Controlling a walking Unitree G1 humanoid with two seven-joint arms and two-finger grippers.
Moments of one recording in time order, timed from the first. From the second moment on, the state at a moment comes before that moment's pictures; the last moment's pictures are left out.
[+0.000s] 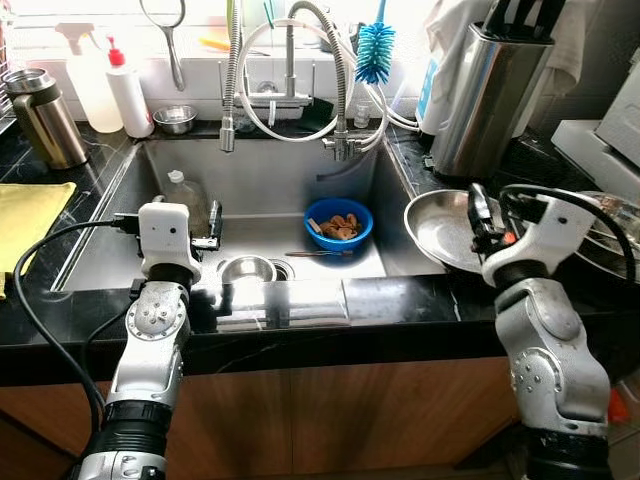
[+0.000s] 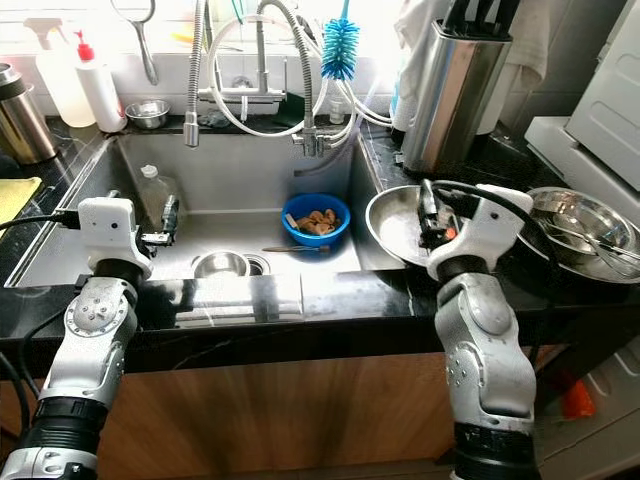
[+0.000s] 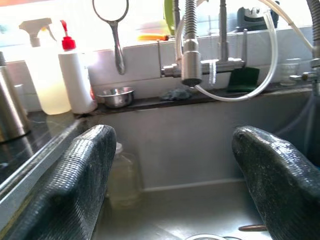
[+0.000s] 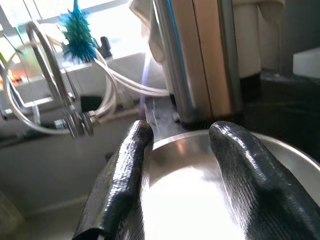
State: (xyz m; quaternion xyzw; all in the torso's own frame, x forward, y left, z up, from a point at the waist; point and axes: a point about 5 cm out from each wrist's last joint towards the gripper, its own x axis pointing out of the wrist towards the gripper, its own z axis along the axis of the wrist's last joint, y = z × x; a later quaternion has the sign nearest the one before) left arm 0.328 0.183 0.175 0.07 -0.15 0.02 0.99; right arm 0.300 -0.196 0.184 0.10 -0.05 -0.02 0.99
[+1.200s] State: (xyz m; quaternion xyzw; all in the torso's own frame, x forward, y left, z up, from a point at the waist) left arm 0.330 0.160 0.166 0.12 -0.13 -0.06 0.98; right arm 0.305 -0.247 0.166 0.18 0.05 -0.21 0.96
